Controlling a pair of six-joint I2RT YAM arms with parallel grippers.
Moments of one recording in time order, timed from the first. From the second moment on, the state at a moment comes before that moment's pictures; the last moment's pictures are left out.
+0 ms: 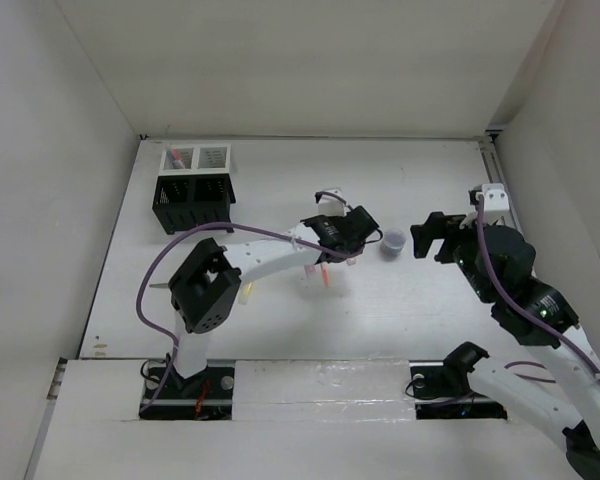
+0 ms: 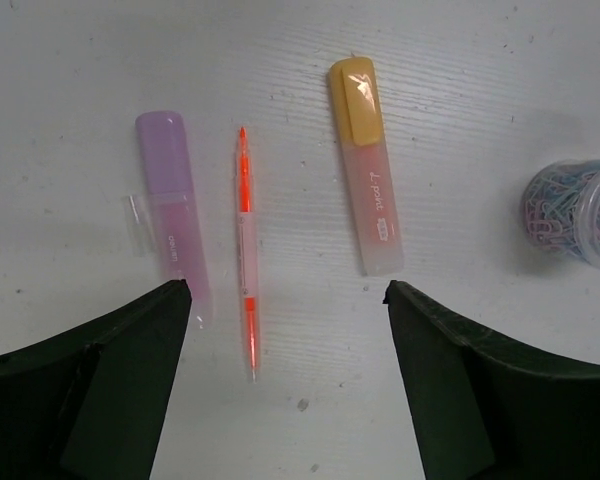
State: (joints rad) left arm -1.00 1.90 1.51 -0.70 -0.59 -1.02; right arm 0.61 0.66 1.00 -0.60 0.41 0.27
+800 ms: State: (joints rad) left arm -0.97 2.04 1.51 -0.67 -0.57 -1.07; right arm 0.61 0.67 0.96 -0.57 0.33 0.27
